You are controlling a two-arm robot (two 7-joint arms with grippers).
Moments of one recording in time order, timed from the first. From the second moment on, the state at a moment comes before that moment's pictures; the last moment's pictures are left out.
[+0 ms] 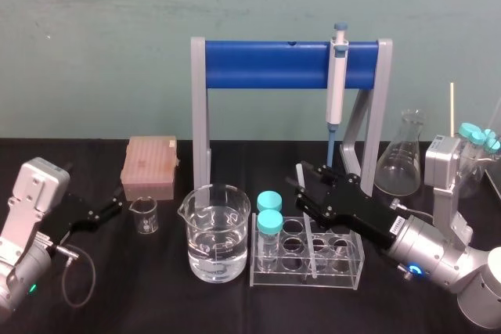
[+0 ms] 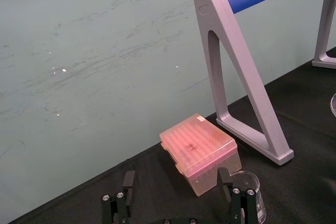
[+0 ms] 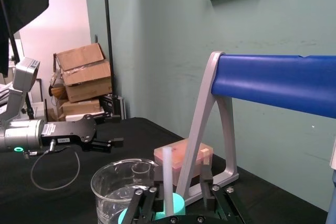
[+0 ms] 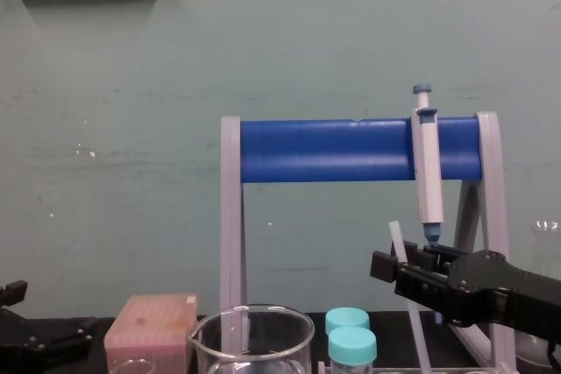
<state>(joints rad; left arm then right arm) -0.20 0.60 0.45 -1.41 -0.25 -0.12 0.03 0.36 0.41 -0.43 -1.22 0.57 -0.26 0.73</state>
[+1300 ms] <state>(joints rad) -0.20 0.60 0.45 -1.41 -0.25 -0.12 0.03 0.20 0.53 -0.30 -1.43 0.45 -0.11 0.36</state>
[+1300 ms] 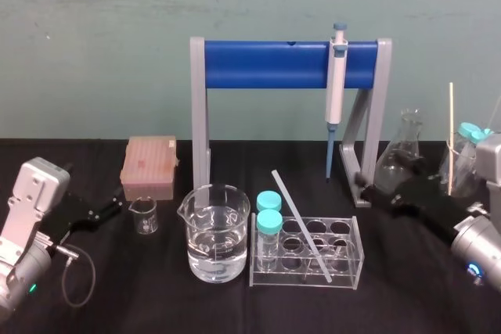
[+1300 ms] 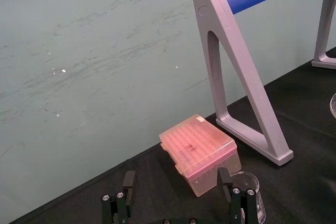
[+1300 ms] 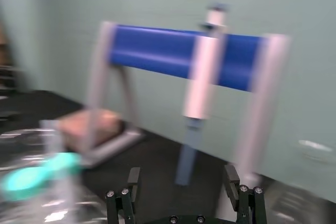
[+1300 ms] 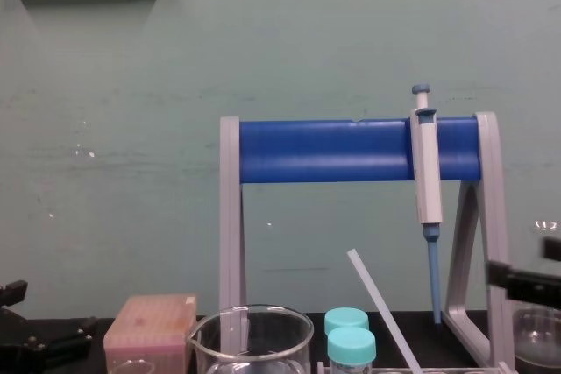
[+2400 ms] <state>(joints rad) -0.20 0.60 0.45 -1.41 -0.25 -0.12 0.03 0.20 0.48 -0.27 -1.41 0.35 -0.02 0.17</state>
